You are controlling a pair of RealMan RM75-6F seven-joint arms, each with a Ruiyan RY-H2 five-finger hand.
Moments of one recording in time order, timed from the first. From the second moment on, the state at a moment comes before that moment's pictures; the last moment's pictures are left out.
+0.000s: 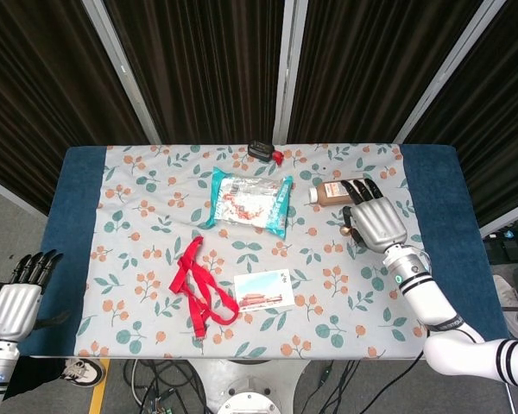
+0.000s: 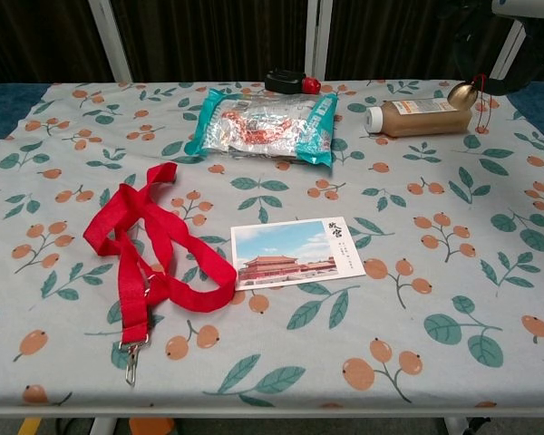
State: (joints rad) left arm -0.10 -1.25 0.00 -1.38 1.54 1.45 -0.10; right arm 0.86 -1.12 0.06 -1.77 -0.92 1.01 -0.46
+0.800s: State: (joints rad) left arm -0.11 -1.25 0.00 -1.38 1.54 1.45 -0.10; right arm 0.79 -1.18 0.11 -1.74 -1.02 1.07 -0.48
